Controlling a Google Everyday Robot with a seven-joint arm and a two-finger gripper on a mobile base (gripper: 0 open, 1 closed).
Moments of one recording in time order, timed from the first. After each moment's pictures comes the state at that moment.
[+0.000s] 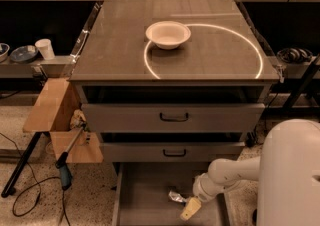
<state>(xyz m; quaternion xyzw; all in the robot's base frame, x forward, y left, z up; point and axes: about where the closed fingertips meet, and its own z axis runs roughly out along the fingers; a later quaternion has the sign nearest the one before) 0.450 -0.134 0.292 -0.49 0.85 0.18 0.12</state>
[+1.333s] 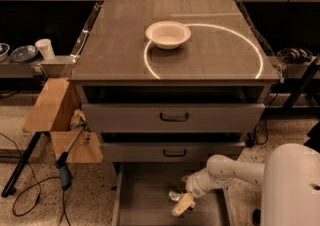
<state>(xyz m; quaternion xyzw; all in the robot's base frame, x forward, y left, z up) 0.470 -0.093 0.254 -0.48 0.81 0.31 0.14</state>
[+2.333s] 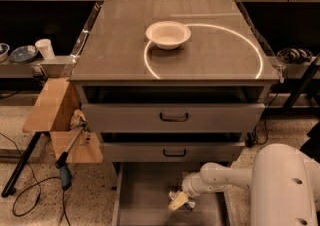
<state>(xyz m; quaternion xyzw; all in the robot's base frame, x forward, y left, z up) 0.514 -0.091 0.202 -0.48 0.83 0.22 0.21</state>
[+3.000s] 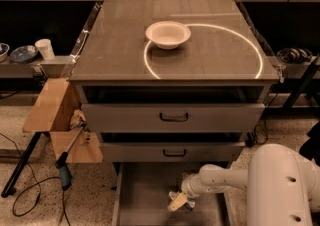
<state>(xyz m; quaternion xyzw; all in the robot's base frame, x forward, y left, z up) 0.515 -0.092 0.188 -0.48 0.83 0.21 0.21</state>
